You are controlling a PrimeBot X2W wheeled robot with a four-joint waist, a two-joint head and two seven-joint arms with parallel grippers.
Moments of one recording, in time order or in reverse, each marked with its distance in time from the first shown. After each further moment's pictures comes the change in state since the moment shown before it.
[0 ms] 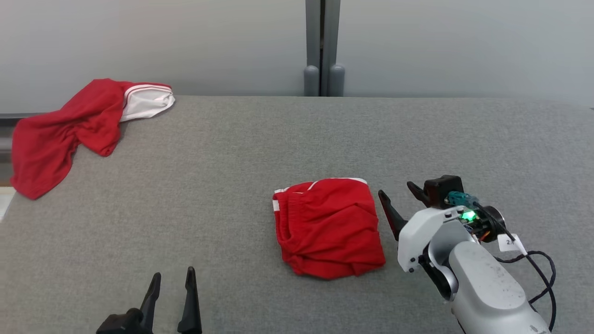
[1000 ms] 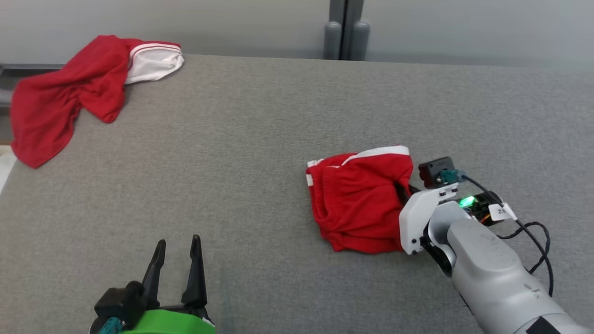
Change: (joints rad) left arm -0.065 0.000 -0.032 -0.051 -0.035 0.003 0.000; right arm -0.223 -0.008 0.126 0.367 0.087 0.000 -0.011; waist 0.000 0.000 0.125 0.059
